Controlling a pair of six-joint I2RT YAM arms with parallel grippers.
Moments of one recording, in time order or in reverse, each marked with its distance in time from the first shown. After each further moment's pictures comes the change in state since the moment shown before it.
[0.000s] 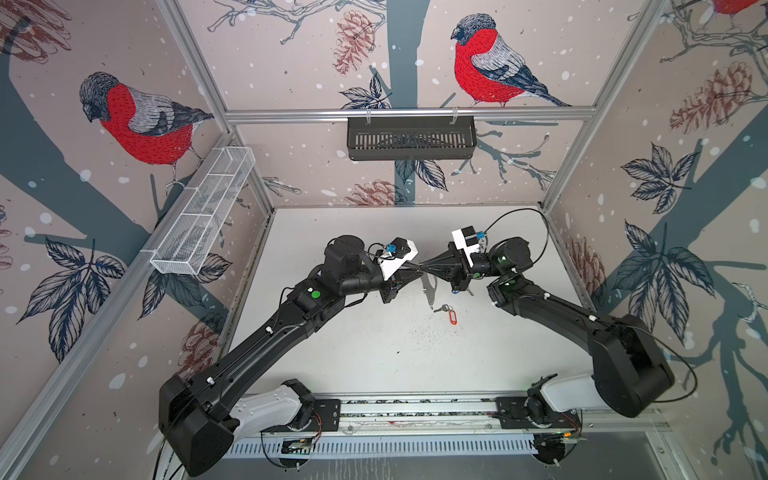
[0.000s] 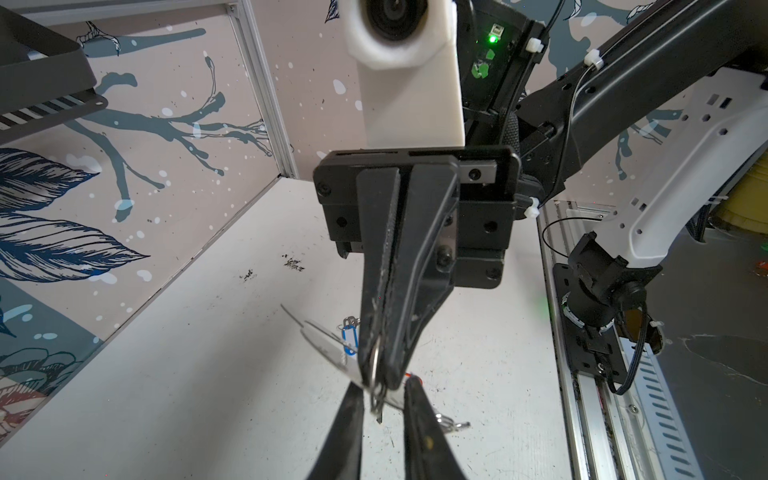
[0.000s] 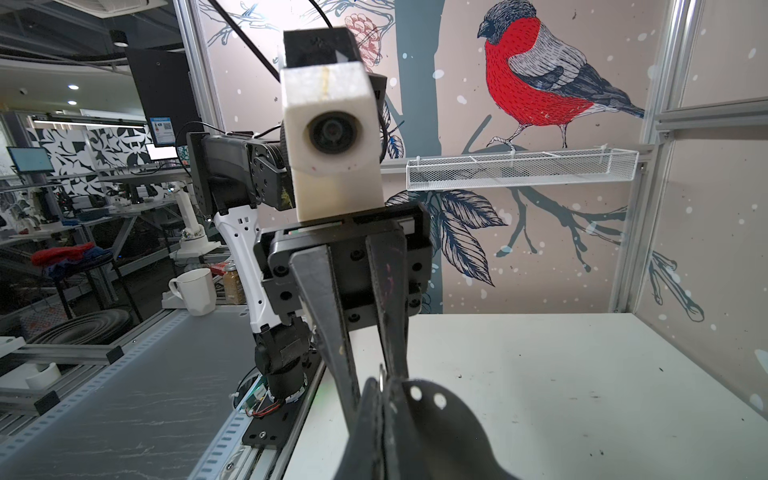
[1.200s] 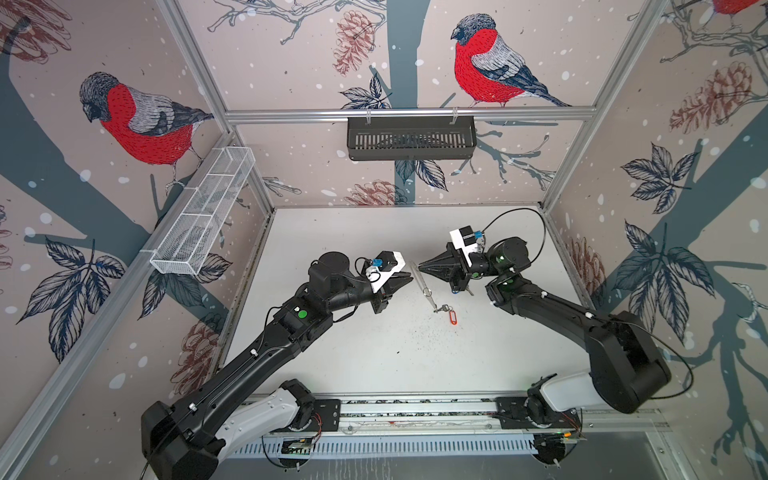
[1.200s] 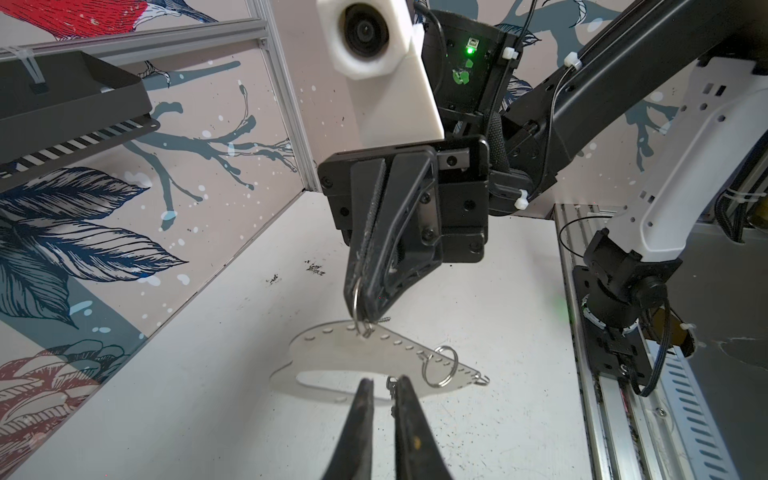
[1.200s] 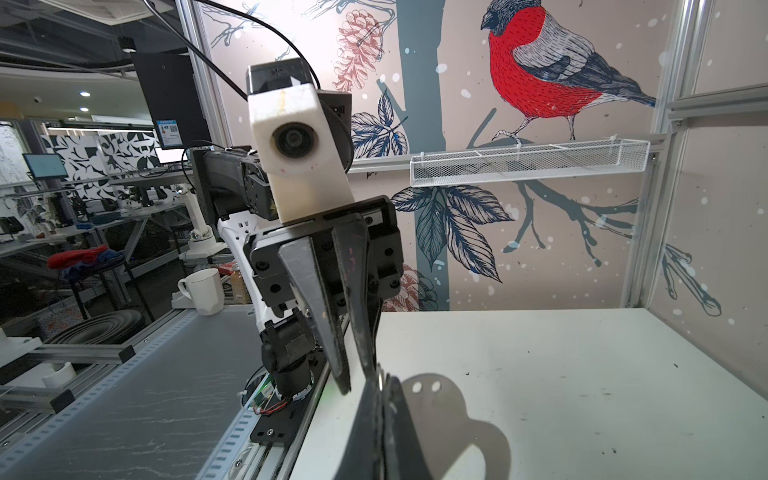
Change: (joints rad) left arm 0.000 -0.146 -0.142 0.079 -0.055 0.005; right arm -0.004 0.023 0.006 0.018 -0.018 0.023
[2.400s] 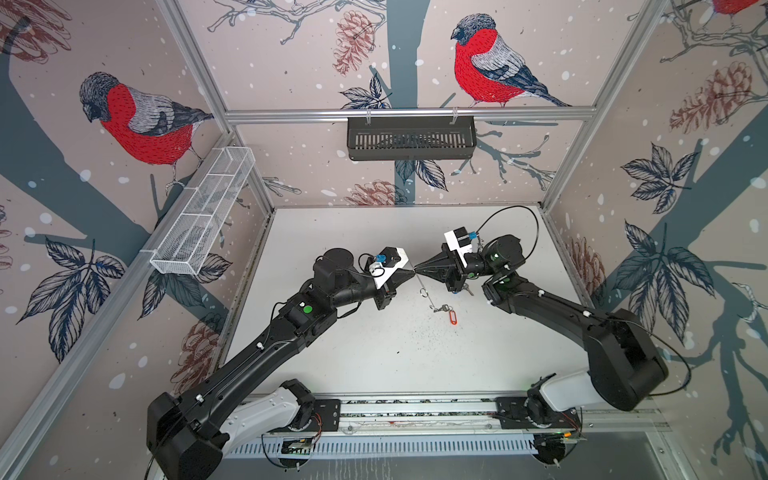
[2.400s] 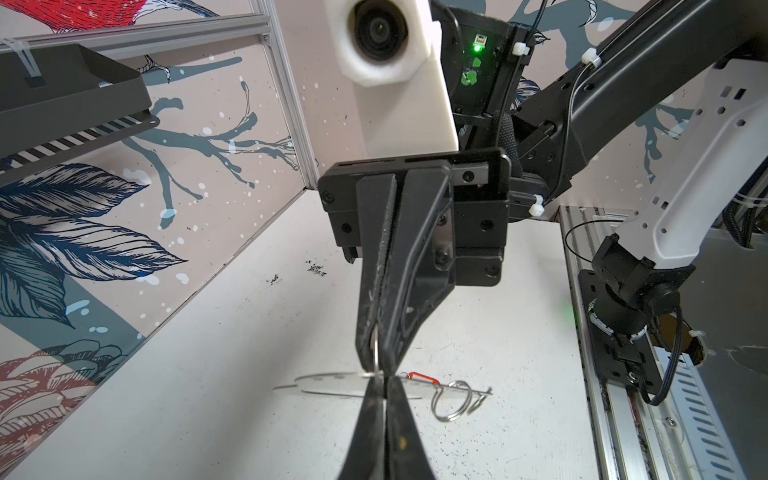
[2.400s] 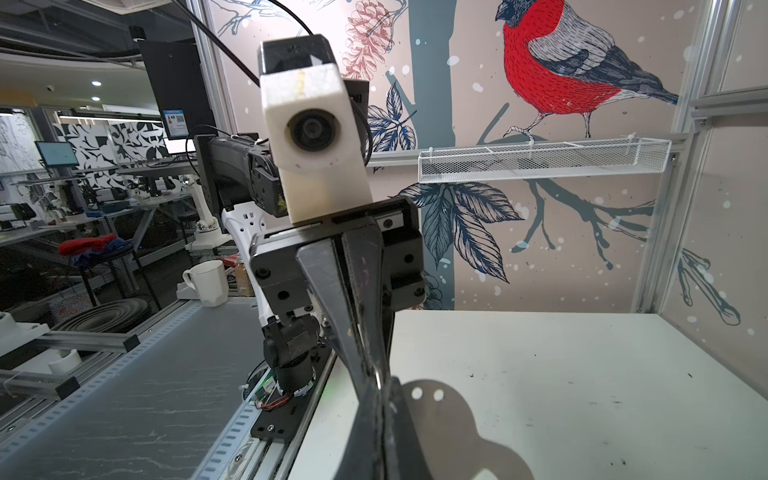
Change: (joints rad) left arm 0.001 0.044 0.019 0.020 -0.014 -0.006; right arm 0.035 0.011 0.025 -0.073 -0.004 -0.062
